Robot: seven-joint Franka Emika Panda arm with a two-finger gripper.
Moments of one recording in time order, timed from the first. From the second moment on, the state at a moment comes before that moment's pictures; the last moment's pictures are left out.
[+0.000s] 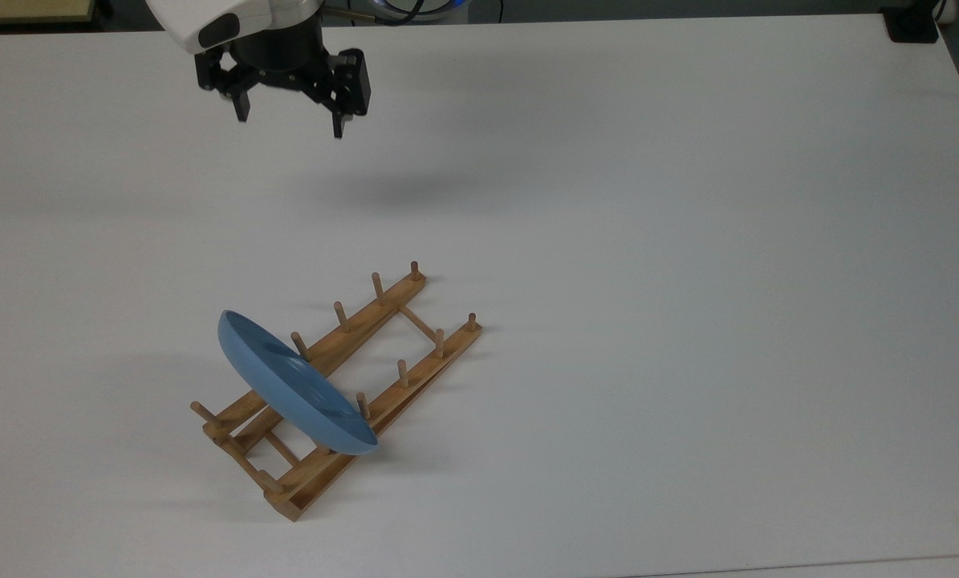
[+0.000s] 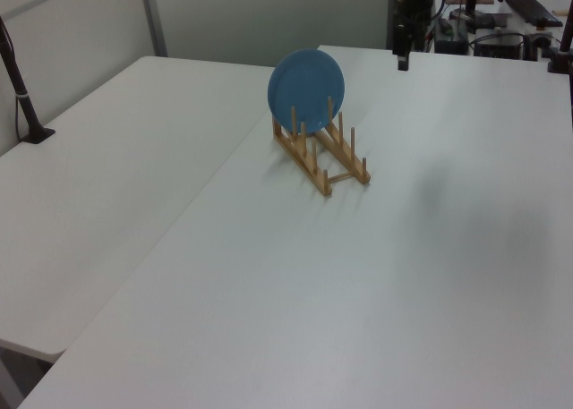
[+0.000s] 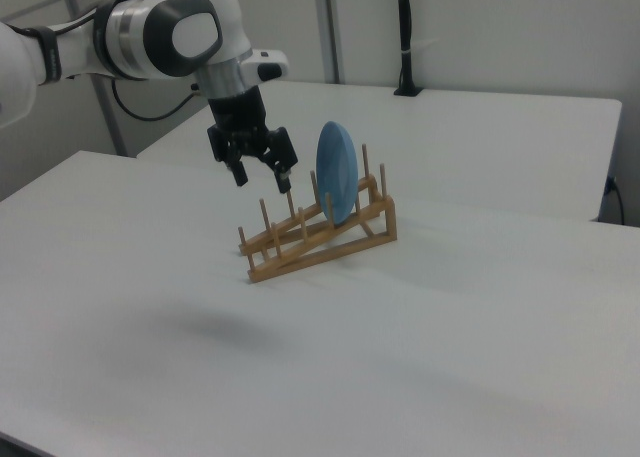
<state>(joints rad) 0.08 0.16 -0.16 -1.57 -0.09 1.78 0.02</state>
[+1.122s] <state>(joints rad) 0.12 0.33 -0.22 -1.57 -0.26 2.49 -0.08</state>
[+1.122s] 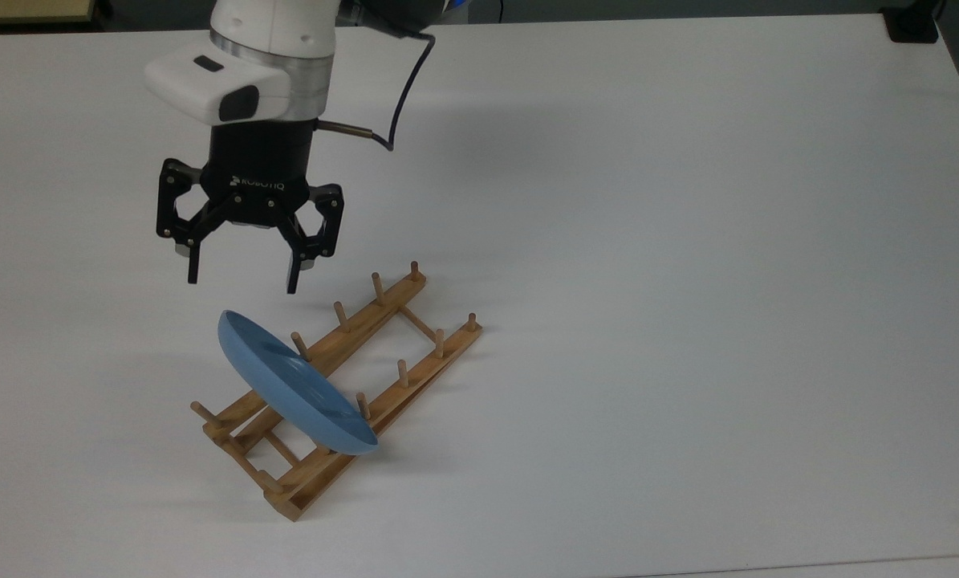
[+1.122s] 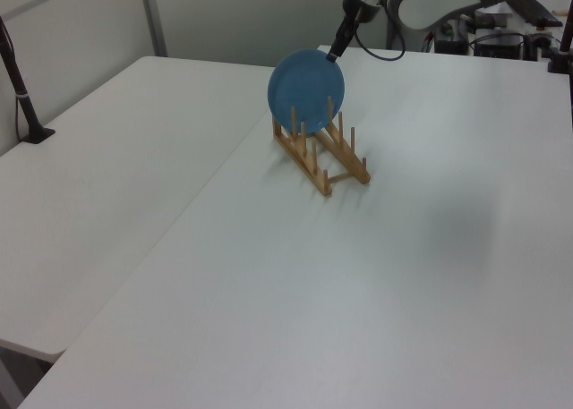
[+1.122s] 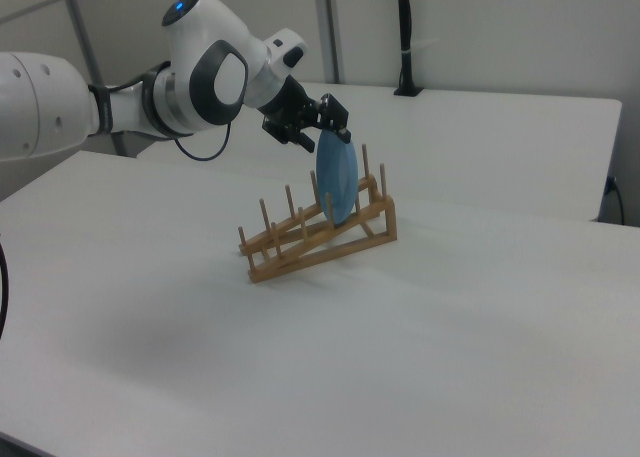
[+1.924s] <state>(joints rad) 0.12 0.38 -0.24 -1.57 -0.33 2.56 -0.09</state>
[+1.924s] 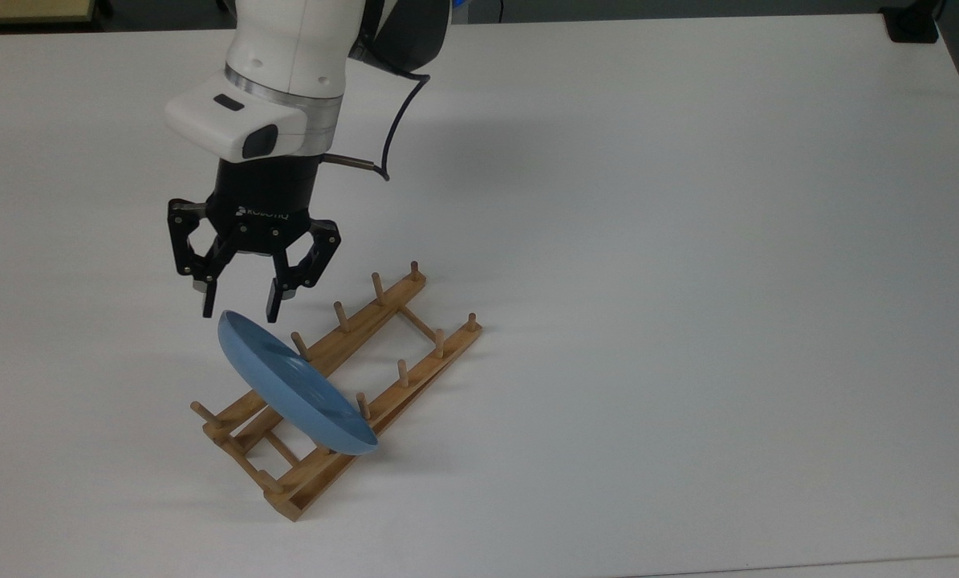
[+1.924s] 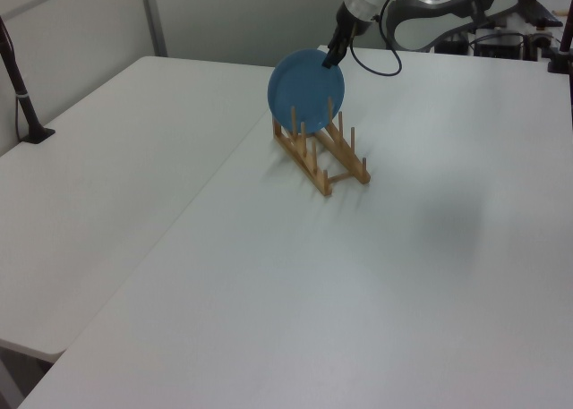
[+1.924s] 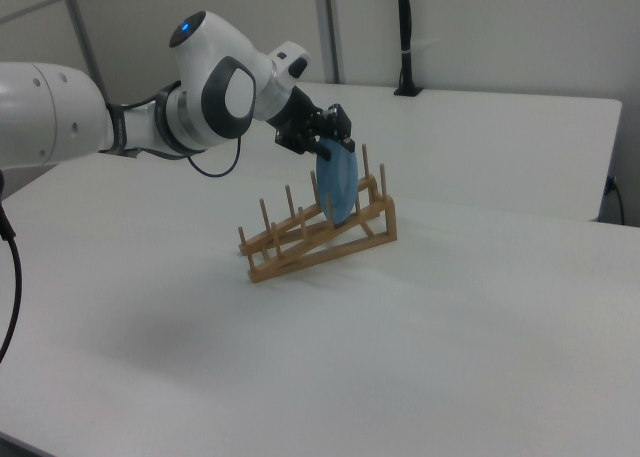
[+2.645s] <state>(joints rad) 0.14 0.42 -0.27 -1.57 -0.33 2.65 -0.07</state>
